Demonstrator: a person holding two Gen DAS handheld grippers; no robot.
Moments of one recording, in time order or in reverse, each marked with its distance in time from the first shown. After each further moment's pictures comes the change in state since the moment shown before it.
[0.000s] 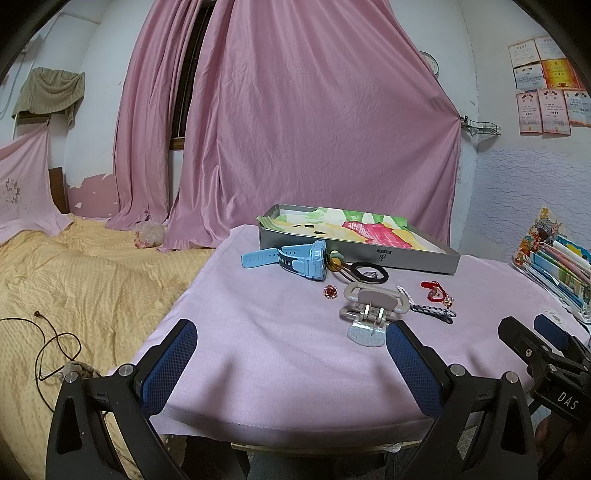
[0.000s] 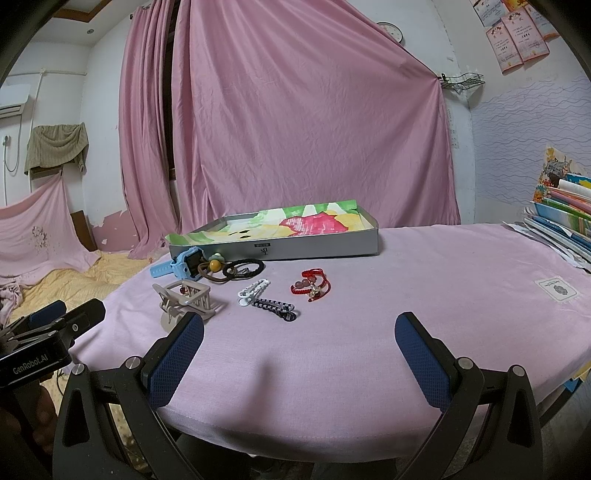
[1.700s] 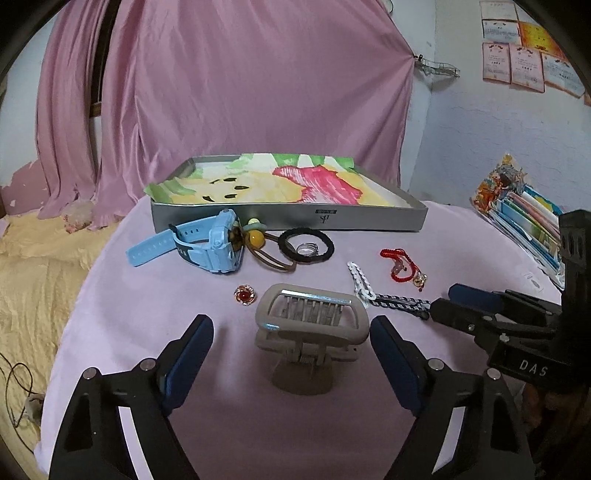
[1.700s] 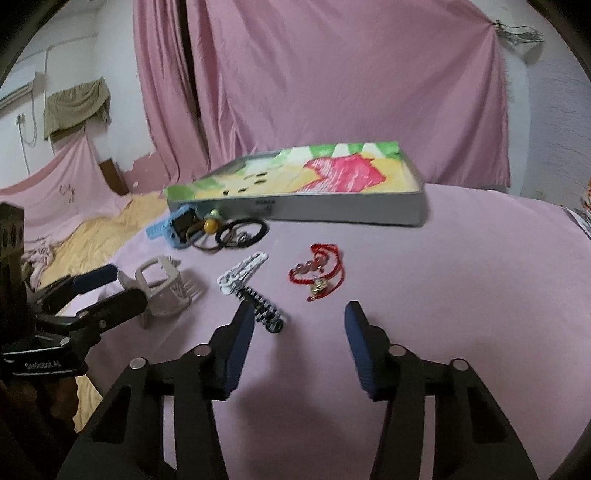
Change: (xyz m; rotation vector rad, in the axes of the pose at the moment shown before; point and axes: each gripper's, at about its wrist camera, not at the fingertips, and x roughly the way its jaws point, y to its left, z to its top) left arm 0.093 -0.049 0.028 0.120 0.281 -0.228; right arm 0.096 -0.018 0.029 -0.055 0.320 0.182
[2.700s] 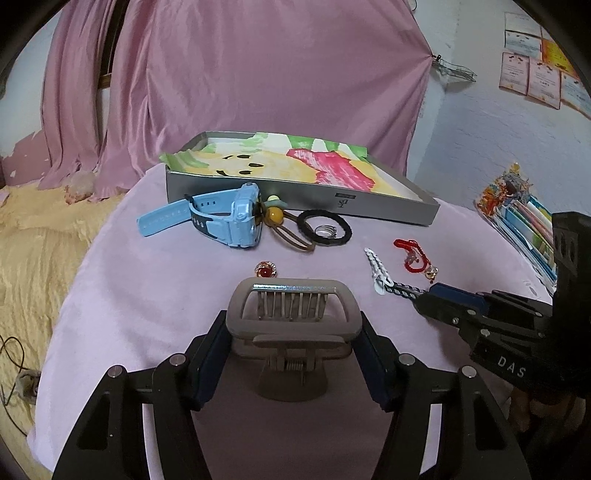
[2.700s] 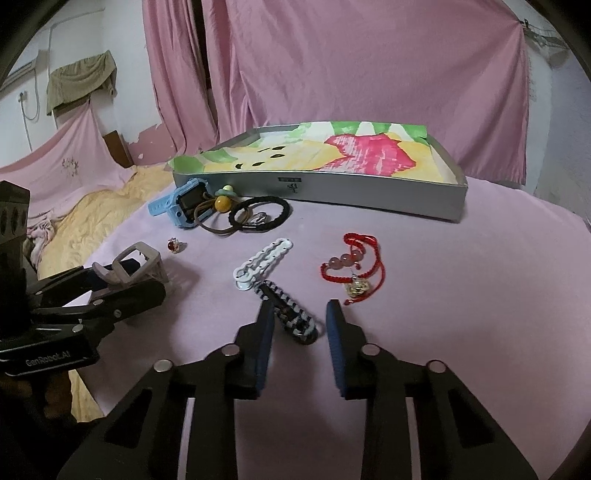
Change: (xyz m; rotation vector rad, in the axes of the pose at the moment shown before) left arm 0.002 0.020 -0.007 -0.080 0.056 -0.013; right arm 0.024 0.021 0.011 -0.047 0.099 0.010
